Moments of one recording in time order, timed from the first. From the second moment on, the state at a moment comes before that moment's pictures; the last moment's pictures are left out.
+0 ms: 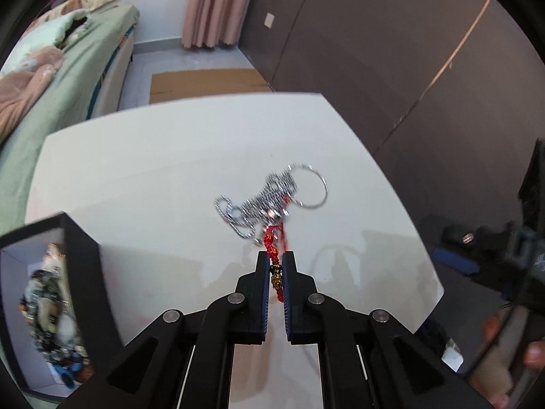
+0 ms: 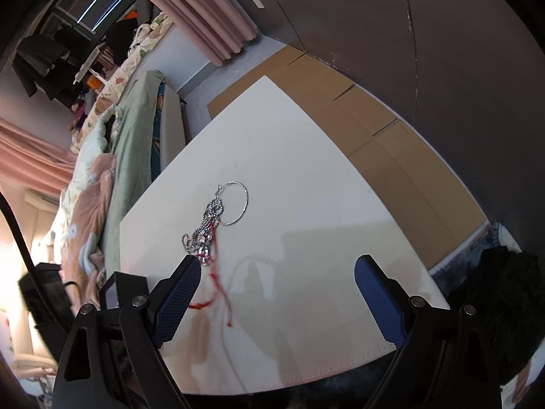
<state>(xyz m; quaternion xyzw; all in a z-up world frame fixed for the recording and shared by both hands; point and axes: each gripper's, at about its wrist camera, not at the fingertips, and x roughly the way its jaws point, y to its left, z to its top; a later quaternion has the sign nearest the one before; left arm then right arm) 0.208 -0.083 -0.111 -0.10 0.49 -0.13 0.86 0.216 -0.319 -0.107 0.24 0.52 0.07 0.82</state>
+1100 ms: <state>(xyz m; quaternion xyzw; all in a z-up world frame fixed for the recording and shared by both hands) 0.204 0.022 -0.050 -0.19 0.41 -0.10 0.89 0.262 -0.209 -0.141 0.15 0.52 0.09 0.83</state>
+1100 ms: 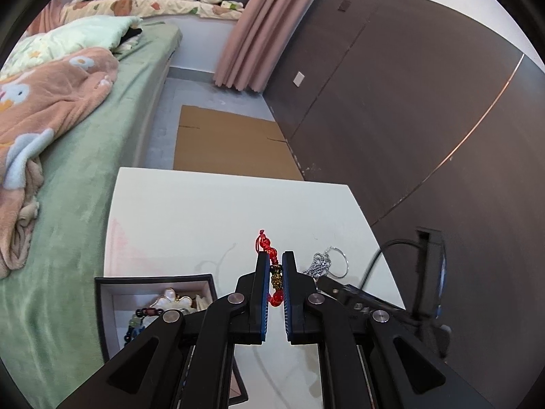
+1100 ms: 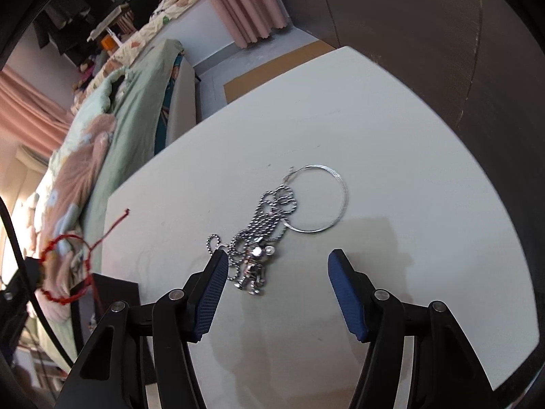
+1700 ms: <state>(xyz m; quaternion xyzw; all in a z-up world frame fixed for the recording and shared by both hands) 0.191 0.030 -0.038 -0.19 0.40 -0.08 0.89 0.241 -0.199 -0.122 0.08 0.50 0.12 0.85</state>
